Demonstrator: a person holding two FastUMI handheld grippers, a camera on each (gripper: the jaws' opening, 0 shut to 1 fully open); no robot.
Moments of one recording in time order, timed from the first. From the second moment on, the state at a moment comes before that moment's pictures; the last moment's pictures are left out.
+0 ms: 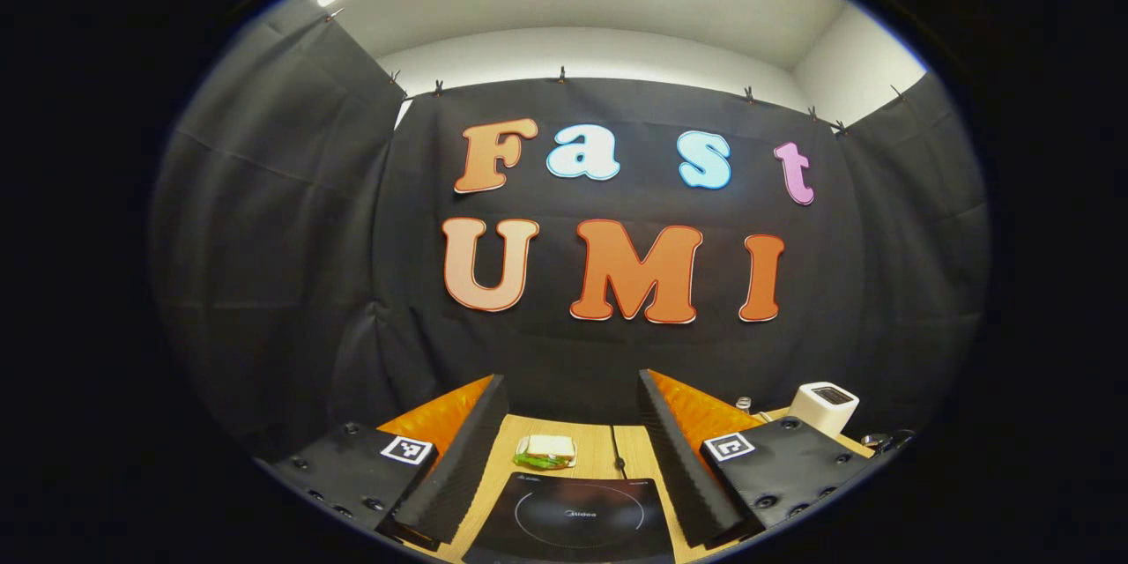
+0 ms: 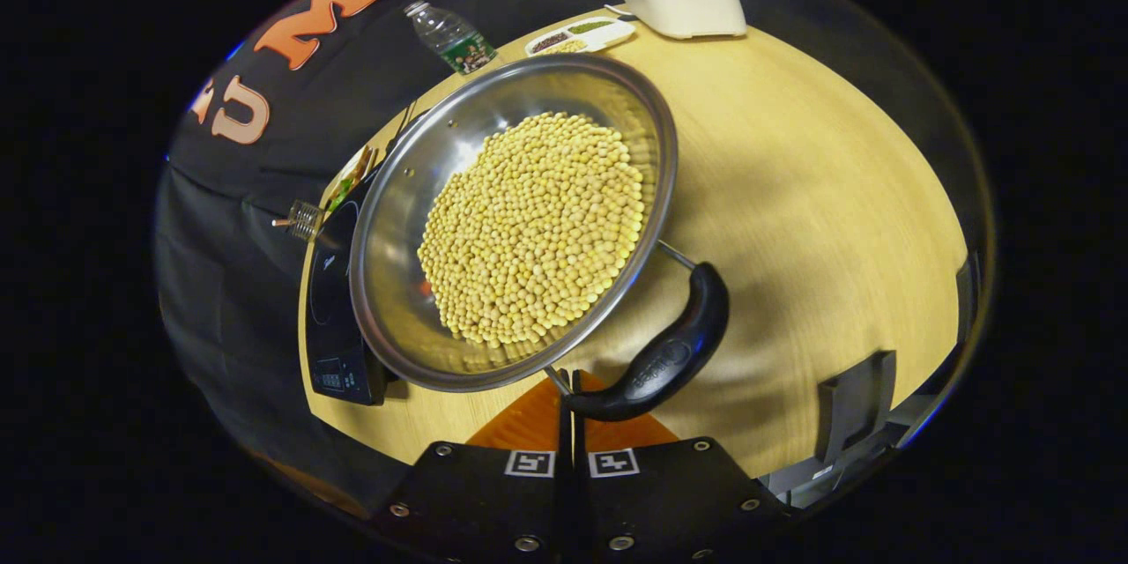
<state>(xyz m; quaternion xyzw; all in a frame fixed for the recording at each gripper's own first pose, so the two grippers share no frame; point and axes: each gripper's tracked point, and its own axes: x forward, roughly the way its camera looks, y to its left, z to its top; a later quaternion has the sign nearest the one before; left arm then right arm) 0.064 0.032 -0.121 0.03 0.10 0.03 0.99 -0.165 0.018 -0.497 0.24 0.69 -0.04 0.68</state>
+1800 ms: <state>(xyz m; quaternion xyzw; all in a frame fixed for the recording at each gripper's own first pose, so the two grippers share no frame) 0.045 0.070 -0.154 0.11 0.15 0.04 0.98 -0.041 -0.105 -0.544 0.13 0.66 -0.15 0.73</state>
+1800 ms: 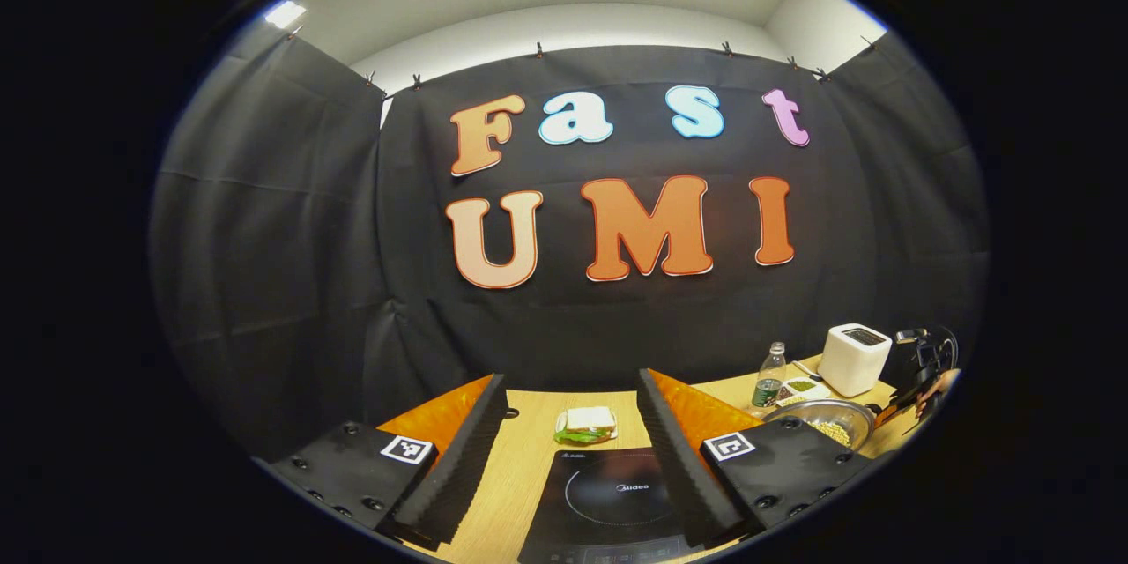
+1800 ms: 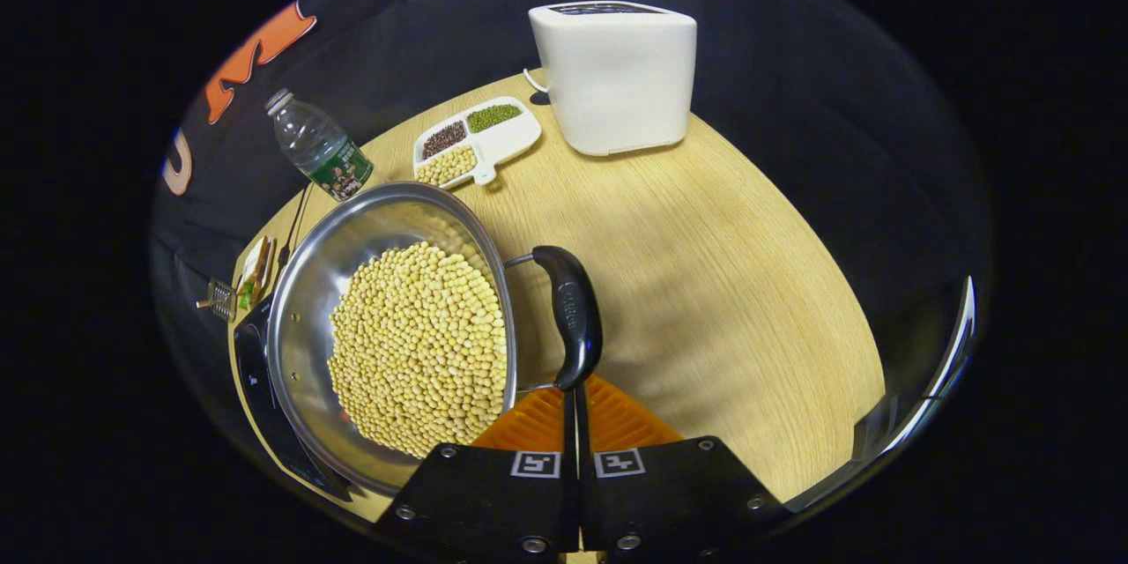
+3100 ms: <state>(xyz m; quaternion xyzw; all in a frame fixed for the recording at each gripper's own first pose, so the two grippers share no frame) 0.029 -0.069 -0.279 0.06 0.30 -0.09 0.95 0.014 -0.095 -0.463 0.09 0.53 -0.07 0.84</state>
